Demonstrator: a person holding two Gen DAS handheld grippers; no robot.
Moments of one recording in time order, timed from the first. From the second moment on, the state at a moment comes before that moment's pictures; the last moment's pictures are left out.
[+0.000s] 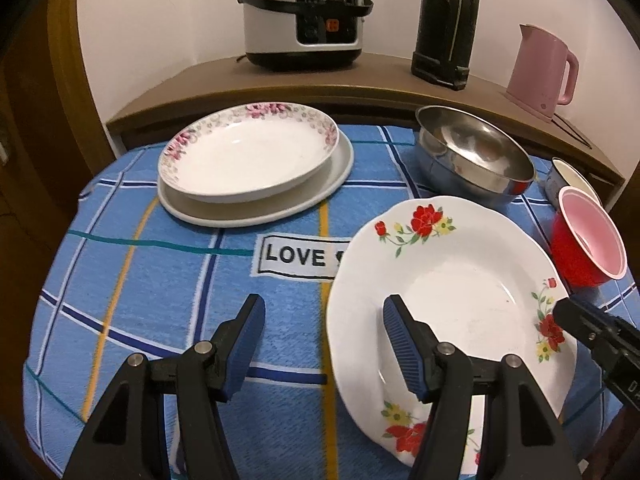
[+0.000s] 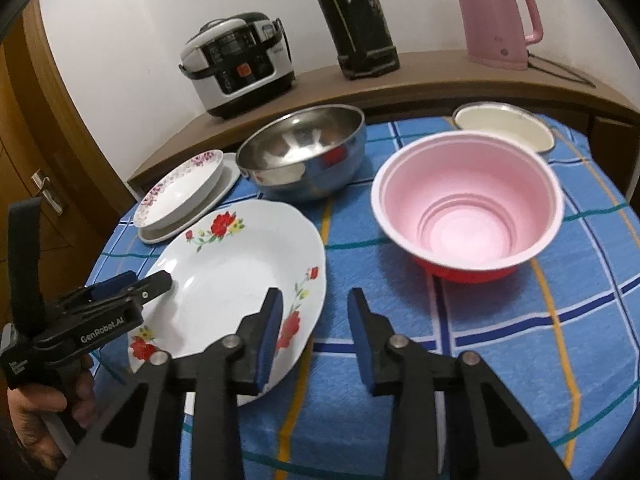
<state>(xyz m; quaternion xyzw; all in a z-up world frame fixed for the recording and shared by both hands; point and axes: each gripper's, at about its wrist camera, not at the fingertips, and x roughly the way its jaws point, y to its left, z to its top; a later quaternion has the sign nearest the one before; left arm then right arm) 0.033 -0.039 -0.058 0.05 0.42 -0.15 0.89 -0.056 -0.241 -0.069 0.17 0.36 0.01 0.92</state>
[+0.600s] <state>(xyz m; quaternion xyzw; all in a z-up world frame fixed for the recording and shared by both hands) 0.041 -0.047 -0.066 0.02 0.43 -0.20 0.88 -0.043 -0.235 -0.079 0.17 0.37 0.02 0.91</state>
